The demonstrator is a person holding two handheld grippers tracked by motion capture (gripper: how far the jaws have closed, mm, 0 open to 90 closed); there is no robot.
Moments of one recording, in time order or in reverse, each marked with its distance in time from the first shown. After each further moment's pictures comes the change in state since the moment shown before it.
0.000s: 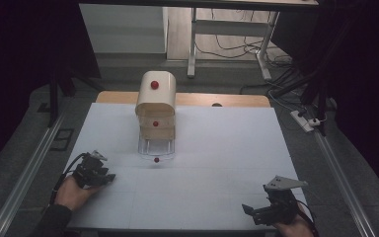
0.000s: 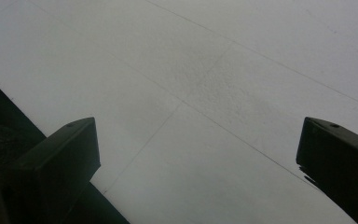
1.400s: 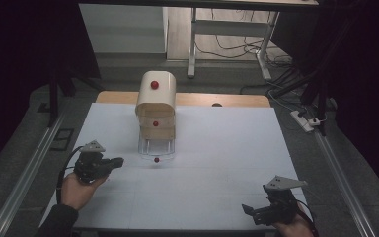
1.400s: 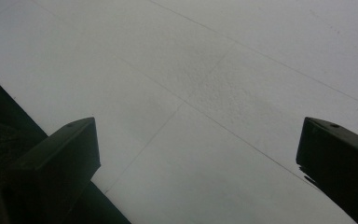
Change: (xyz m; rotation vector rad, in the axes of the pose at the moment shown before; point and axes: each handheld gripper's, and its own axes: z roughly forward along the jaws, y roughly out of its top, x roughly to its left) left arm -0.020 0.020 -0.044 -0.361 -0.179 -0.022; right arm 0.000 0.000 0.000 0.000 0.011 -0.003
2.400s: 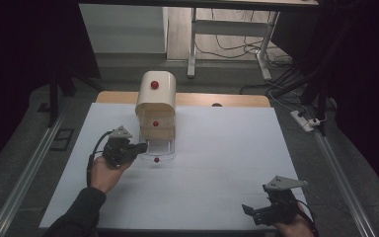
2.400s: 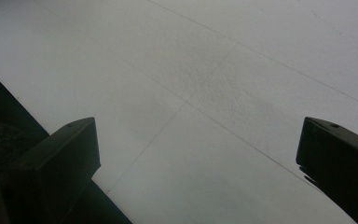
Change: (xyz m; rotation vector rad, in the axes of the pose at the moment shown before) left arm -0.020 0.056 0.052 -0.039 -0.008 0.074; right arm -0.001 0.000 0.000 -0.005 0.008 -0.004
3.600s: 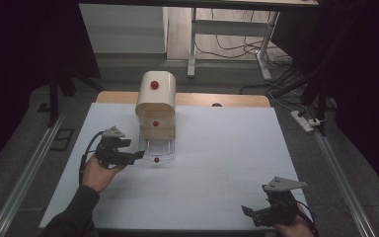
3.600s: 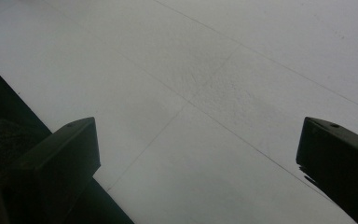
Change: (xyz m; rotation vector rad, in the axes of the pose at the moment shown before) left arm 0.020 -0.015 -0.018 0.036 0.005 -0.038; right arm 0.003 0.000 -0.001 0.004 -0.002 -0.028
